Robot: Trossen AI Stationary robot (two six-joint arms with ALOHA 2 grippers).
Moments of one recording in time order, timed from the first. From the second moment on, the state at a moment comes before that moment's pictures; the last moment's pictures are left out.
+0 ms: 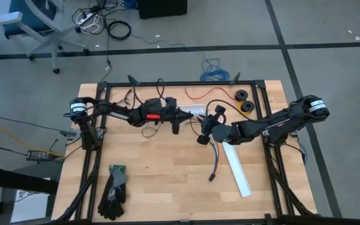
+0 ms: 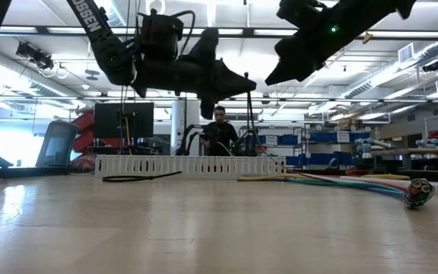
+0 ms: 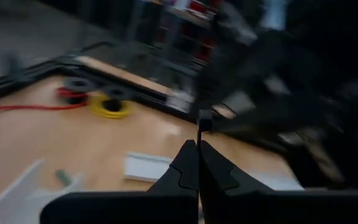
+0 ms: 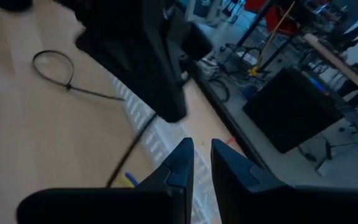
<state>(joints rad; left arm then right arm) 0.26 1.78 0.81 0.91 0.27 -0.34 0.19 1.40 0.81 0.07 0.87 -0.07</state>
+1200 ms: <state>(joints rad) 0.41 1.78 0.81 0.49 0.90 -0.41 0.18 1.66 0.82 0.51 0.70 -1.56</state>
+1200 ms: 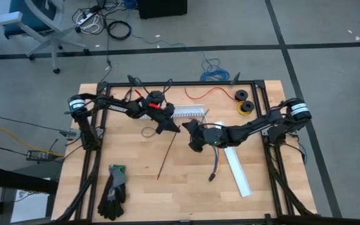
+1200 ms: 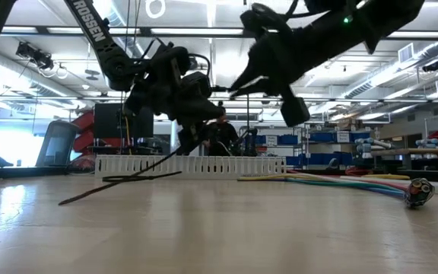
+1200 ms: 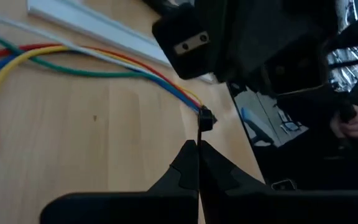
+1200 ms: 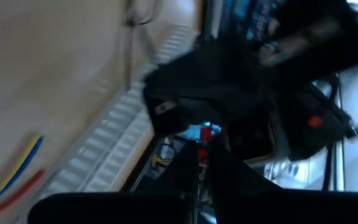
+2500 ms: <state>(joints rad) 0.38 1.78 0.81 0.53 0.90 -0.58 0.19 1.72 0.82 0.58 0.67 -1.76</state>
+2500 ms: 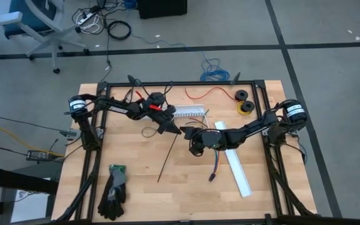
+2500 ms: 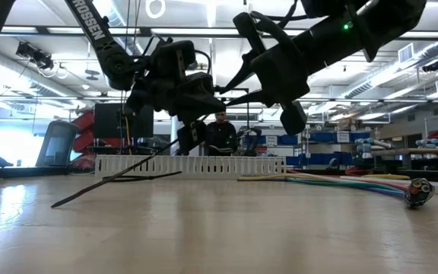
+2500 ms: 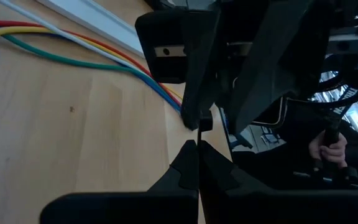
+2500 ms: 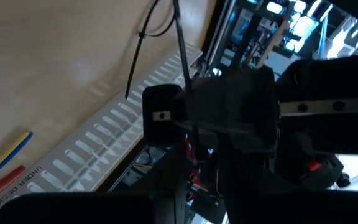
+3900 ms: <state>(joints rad) 0.26 1.78 0.81 0.58 0.36 -0.21 0.17 1.68 0.82 0.43 0.72 -1.30</state>
